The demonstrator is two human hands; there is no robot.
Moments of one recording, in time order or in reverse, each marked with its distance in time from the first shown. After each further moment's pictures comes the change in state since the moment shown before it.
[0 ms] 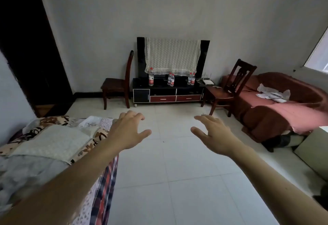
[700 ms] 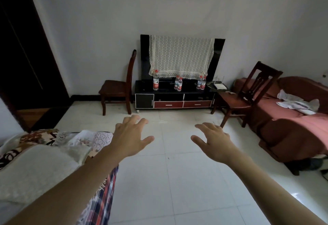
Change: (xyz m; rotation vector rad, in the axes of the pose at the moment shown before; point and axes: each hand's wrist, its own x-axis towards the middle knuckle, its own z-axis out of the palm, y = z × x) left_hand 0.292 -0.091 0.066 0.048 -0.022 -0.001; right_hand 0.320 0.042 0.061 -0.055 -0.077 0.030
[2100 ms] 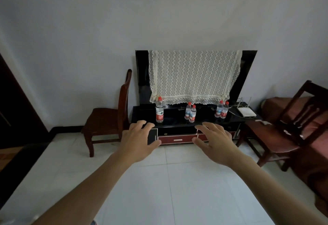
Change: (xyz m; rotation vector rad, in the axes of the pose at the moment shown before) left_hand 0.671 -0.154 0.082 -0.038 -0.001 -0.019; right_hand 0.697 0.069 -0.003 0.011 0.037 -0.058
